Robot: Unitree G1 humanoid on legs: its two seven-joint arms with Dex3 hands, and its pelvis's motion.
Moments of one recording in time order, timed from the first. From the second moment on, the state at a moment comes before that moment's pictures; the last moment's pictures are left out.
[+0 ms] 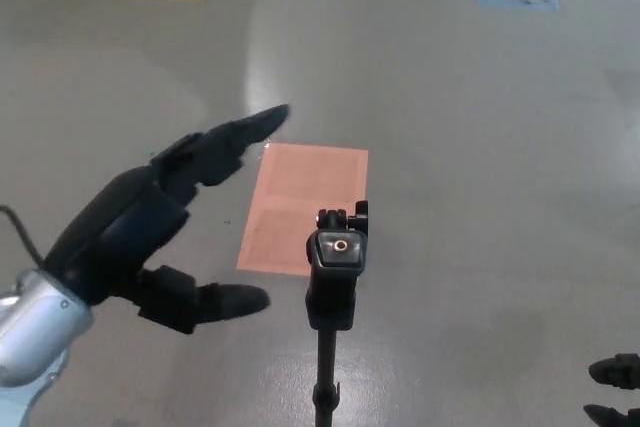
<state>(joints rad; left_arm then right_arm) -0.17 0.58 -0.12 -0.20 0.13 -0.31 -0.28 -0.52 -0.48 0.19 1.25 -0.25 -0.02 0.35</state>
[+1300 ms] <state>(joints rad) -0.25 0.57 -0.27 -0.39 0.25 -0.12 -0.43 -0.55 -0.48 0.19 1.26 -0.28 -0.02 0.36</state>
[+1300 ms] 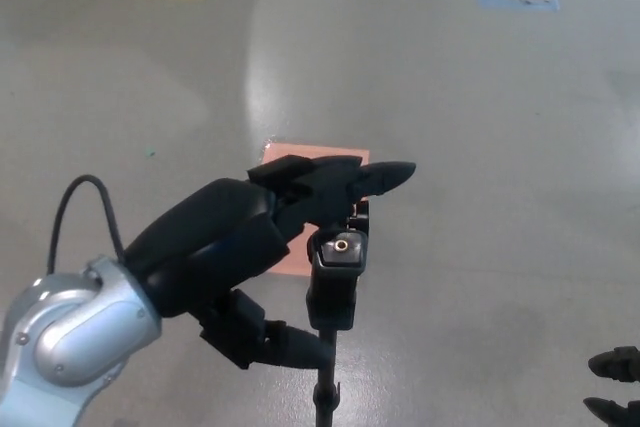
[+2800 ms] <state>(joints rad) -0.34 0.45 -0.28 -0.17 0.37 -0.17 -0.31 -0.57 -0.48 0.18 1.27 -0.28 -0.02 0.37</state>
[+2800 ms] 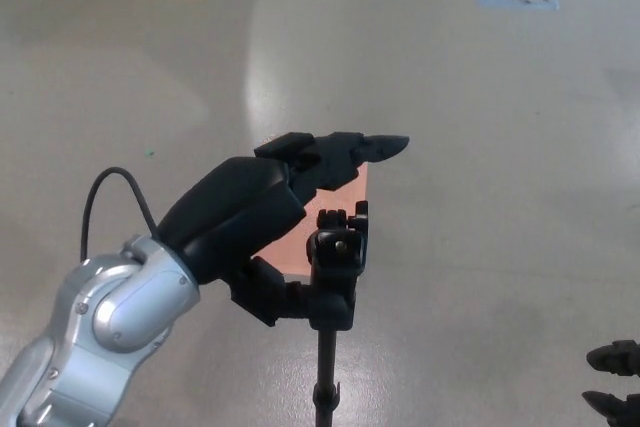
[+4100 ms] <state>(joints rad) -0.36 0.40 -0.30 -0.04 0.50 -0.38 -0.11 -0.59 -0.48 0.19 1.27 -0.29 -0.02 0.37</state>
